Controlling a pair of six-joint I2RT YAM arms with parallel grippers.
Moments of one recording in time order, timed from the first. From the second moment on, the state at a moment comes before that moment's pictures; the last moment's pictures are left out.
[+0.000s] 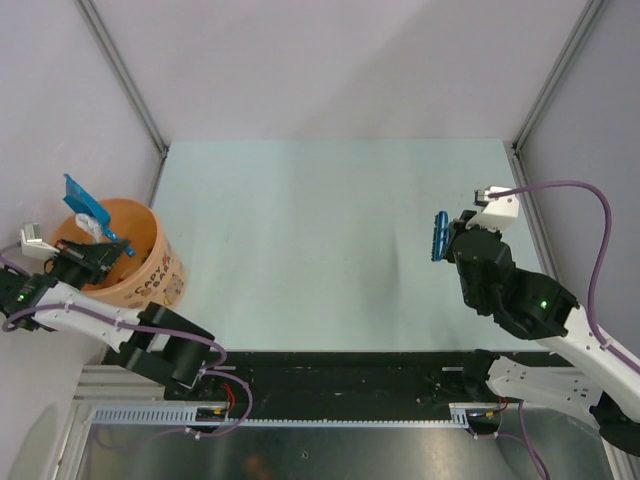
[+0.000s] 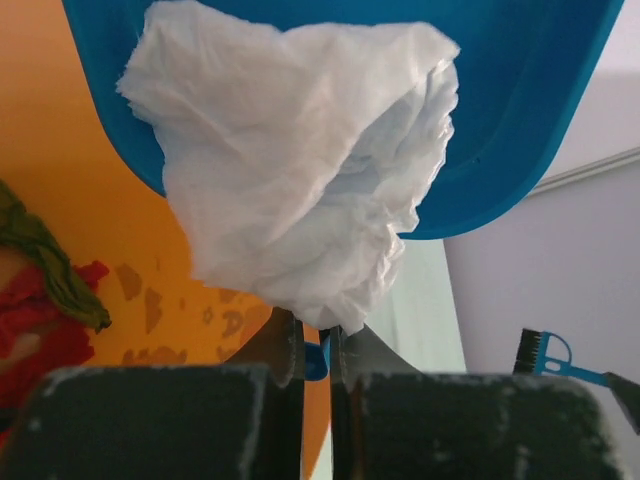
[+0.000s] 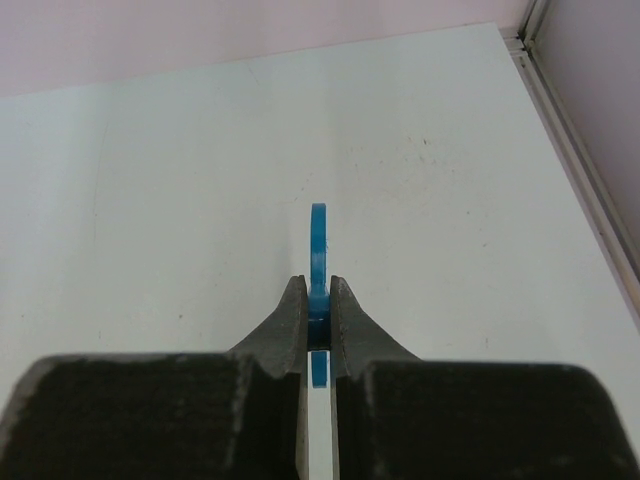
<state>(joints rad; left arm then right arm) 1.23 1.18 1.09 -0.89 1.40 0.11 0.94 0.80 1.13 -0.73 0.98 0.46</state>
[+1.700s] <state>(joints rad) -0.79 1.92 1.59 -0.91 -0.06 0.41 0.76 0.78 1.08 -0.72 0.83 0.38</state>
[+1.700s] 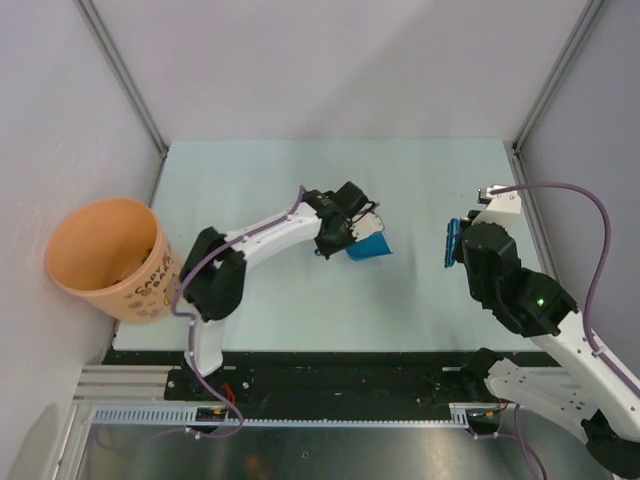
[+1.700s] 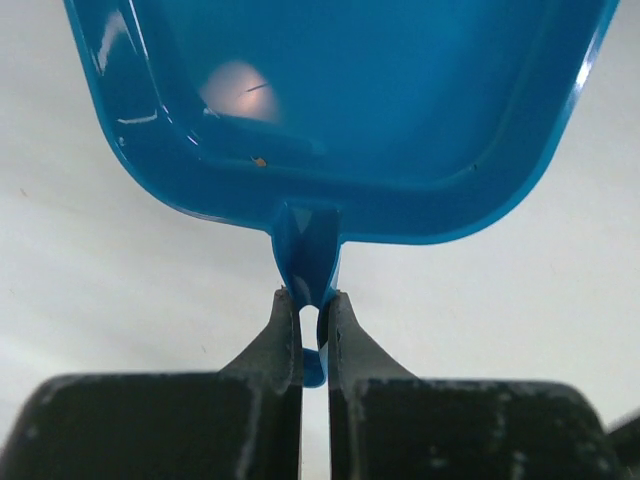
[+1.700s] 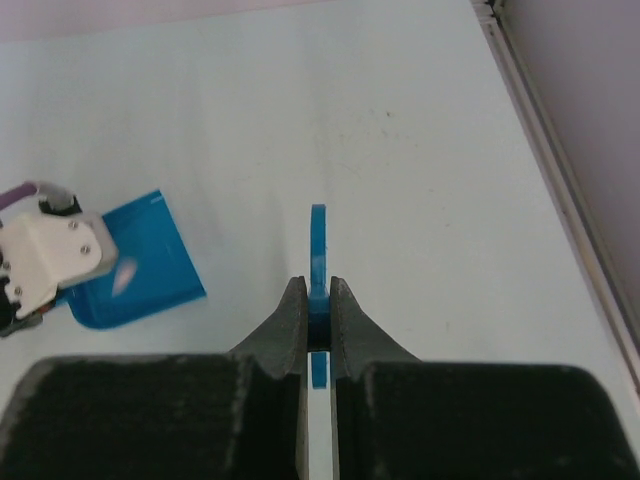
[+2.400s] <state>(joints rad) -0.78 2.01 1.73 -0.91 0.05 0.48 0.52 0.95 0.98 -0.48 0.50 0.12</state>
